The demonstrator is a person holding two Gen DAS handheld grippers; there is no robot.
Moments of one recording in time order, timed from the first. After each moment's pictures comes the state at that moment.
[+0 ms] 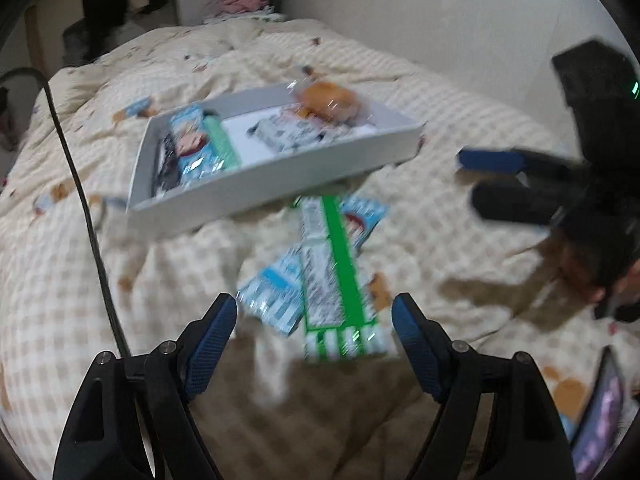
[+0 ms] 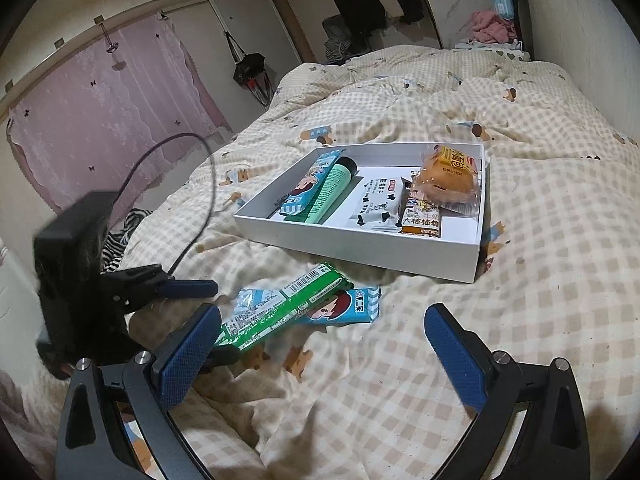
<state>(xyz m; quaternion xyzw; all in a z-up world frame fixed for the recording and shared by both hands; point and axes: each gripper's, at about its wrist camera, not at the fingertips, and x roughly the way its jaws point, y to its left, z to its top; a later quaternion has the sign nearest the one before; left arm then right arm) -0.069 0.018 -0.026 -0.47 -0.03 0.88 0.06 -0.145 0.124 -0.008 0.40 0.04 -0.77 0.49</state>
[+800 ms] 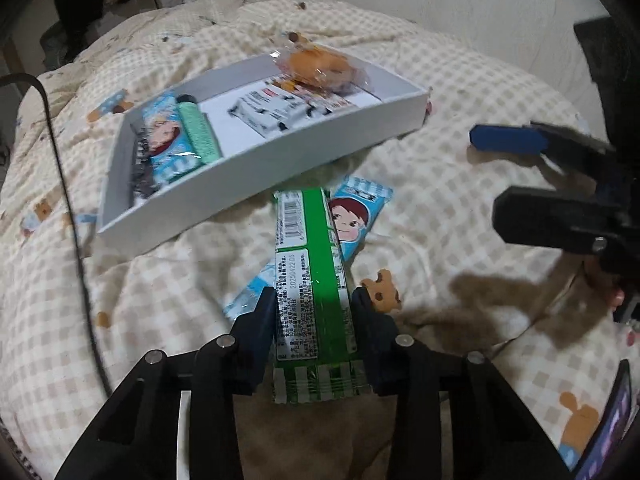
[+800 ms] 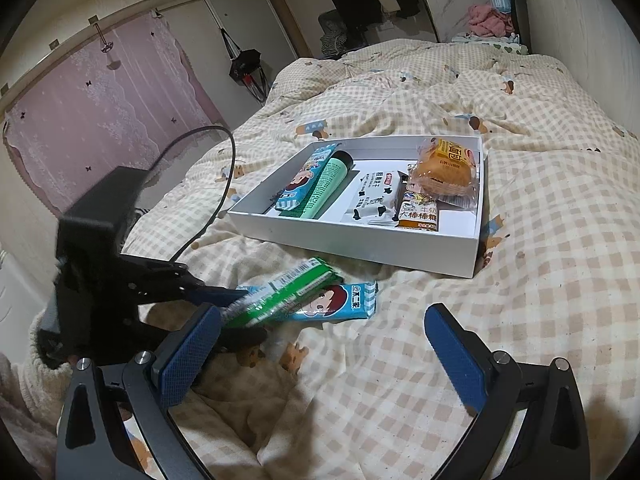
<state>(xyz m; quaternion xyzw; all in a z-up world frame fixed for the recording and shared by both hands) -0.092 0.026 -0.040 -0.53 0.01 0.84 0.04 -0.148 0.121 -0.013 0.41 0.04 -0.77 0.49</state>
